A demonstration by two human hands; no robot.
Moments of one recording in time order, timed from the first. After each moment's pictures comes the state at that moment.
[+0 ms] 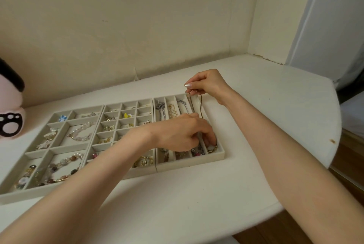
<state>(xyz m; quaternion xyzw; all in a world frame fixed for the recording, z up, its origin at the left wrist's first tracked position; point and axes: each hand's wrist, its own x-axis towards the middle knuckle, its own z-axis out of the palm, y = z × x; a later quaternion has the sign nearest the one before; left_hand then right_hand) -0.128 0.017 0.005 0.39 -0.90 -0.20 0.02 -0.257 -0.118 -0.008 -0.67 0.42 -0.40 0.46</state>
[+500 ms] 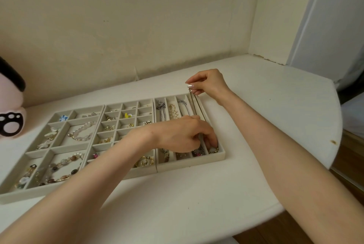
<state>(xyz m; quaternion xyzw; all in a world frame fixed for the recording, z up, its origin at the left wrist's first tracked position) -0.131 0.021 0.009 0.39 -0.90 -0.21 0.00 -0.255 -0.120 -0.011 -0.68 0.44 -0.43 0.40</state>
